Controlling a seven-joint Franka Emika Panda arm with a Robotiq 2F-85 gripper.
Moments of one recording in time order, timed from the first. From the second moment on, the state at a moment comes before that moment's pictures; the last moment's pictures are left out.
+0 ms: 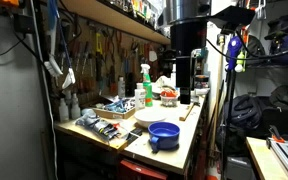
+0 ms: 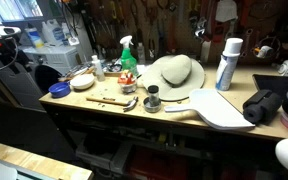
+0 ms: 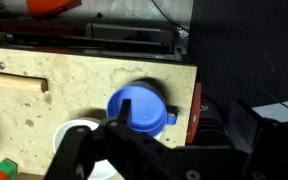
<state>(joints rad) 0.10 -0.41 0.36 -2.49 -0.02 2.05 0.38</state>
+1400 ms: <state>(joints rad) -0.19 -0.23 -0.08 -2.26 -0.32 2.05 0.14</state>
